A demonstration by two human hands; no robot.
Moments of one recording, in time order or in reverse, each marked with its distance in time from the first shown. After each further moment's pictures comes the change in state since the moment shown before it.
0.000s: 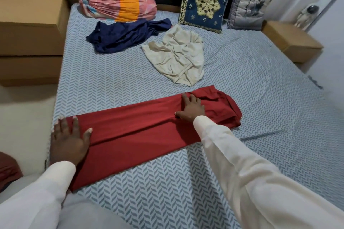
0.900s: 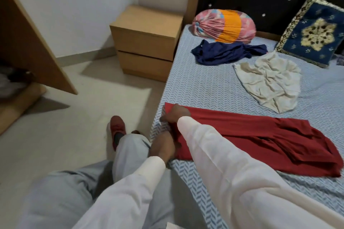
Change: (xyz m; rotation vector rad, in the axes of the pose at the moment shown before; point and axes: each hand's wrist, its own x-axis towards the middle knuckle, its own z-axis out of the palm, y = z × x) left_hand -0.111 0.005 -0.074 -0.538 -0.238 -0.280; right_hand -0.129 -0.346 0.052 0.038 -0.236 -0.393
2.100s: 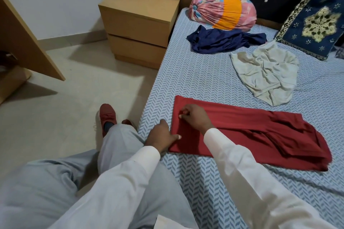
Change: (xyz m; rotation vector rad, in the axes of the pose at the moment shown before) left_hand 0.032 0.003 0.034 0.013 -0.040 0.032; right_hand 0.001 0.122 0.003 0.183 0.186 -0.303
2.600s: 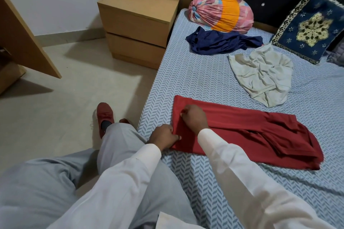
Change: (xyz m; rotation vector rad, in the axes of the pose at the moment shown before) left_hand 0.003 0.001 0.008 -0.068 -0.115 0.017; right_hand -0.009 -0.020 0.006 -0.198 0.103 0.153
